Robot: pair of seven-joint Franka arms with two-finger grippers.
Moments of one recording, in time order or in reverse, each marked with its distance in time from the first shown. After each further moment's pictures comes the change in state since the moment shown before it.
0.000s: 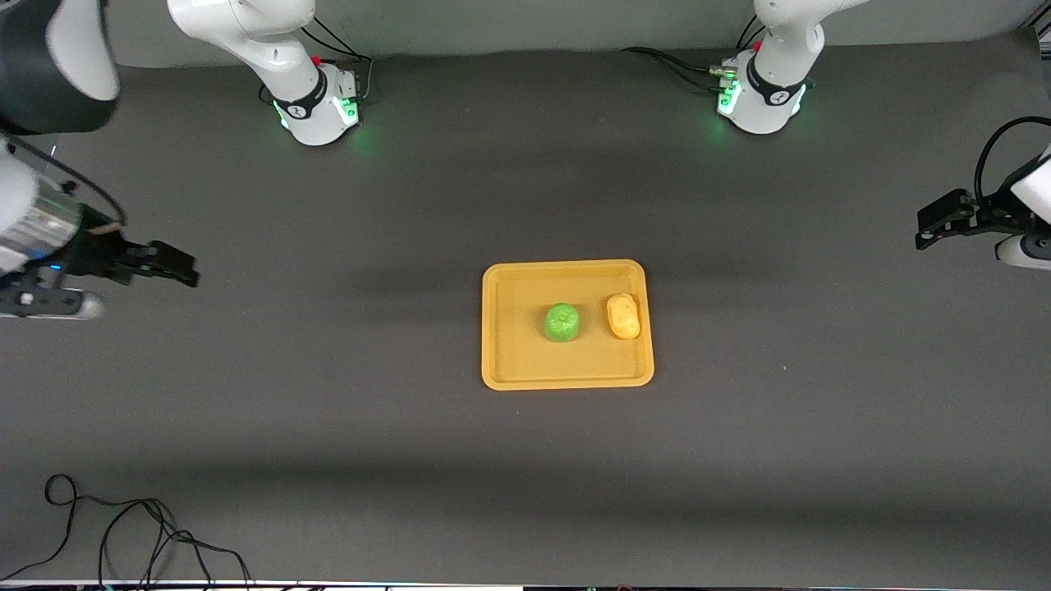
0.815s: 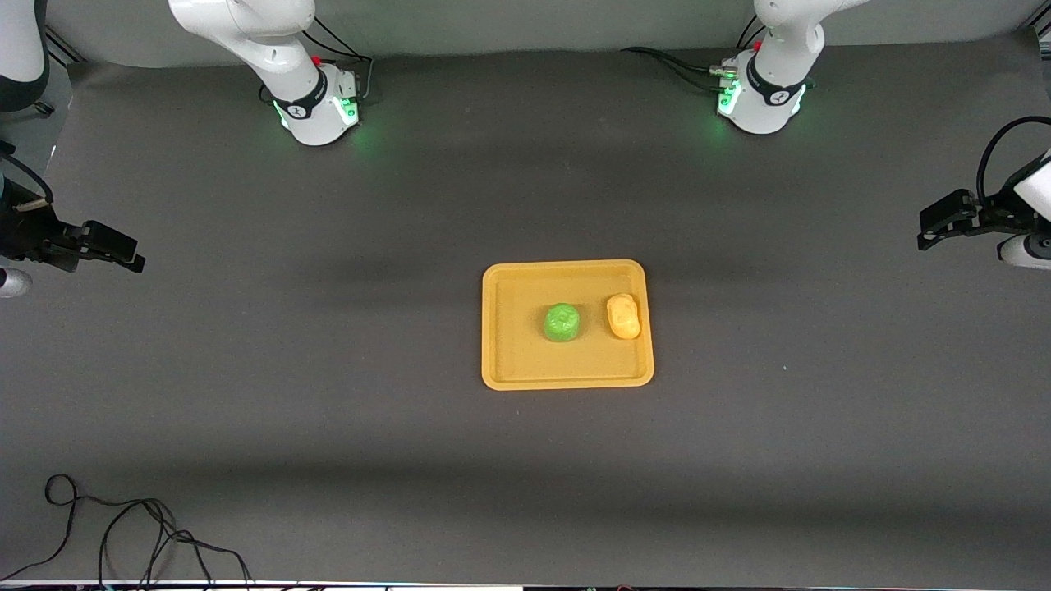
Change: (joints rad) left arm 0.002 0.001 0.001 0.000 0.000 0.014 0.000; right arm -0.058 -0.044 0.004 -0.019 0.001 -0.004 -0.067
